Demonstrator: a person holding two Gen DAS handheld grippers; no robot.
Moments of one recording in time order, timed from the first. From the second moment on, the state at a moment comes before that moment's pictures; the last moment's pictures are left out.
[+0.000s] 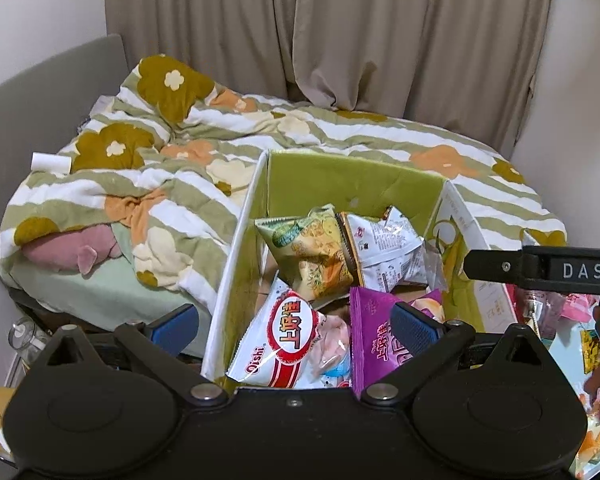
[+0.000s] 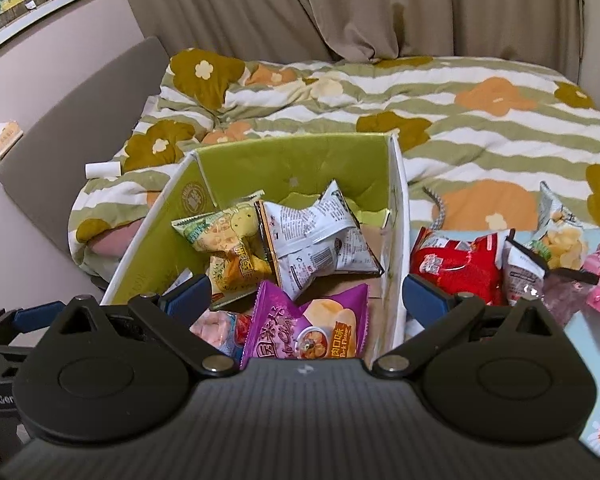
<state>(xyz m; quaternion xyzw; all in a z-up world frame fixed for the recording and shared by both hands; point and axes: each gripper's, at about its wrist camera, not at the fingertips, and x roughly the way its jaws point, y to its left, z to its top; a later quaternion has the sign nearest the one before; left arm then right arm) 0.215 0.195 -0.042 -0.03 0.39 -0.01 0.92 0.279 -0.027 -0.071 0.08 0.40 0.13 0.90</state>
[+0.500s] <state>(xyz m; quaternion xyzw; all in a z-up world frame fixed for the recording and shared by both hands) 0.181 0.168 -0.003 0.00 0.35 -0.09 0.93 0.206 -0.054 -0.026 0.07 0.36 0.06 0.93</state>
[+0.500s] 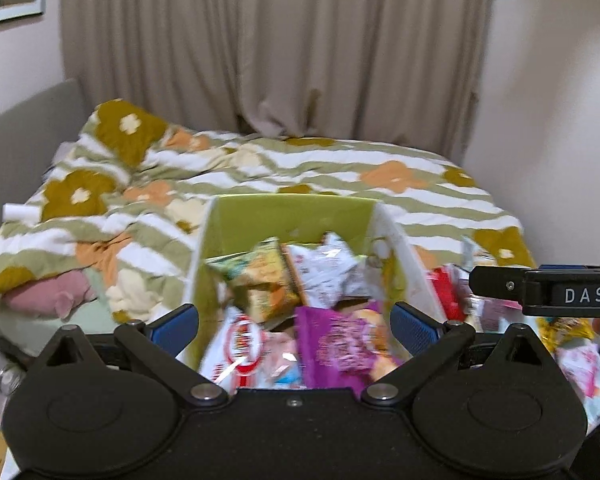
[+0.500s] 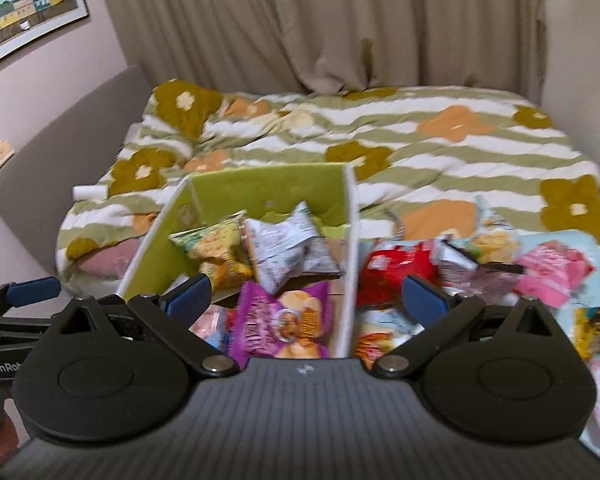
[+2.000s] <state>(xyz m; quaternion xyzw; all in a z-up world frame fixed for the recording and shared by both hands) 0.122 -0.184 -0.165 0.04 0.50 -0.17 0.85 0.114 -0.357 -0.139 0.12 0.43 -0.05 0.89</state>
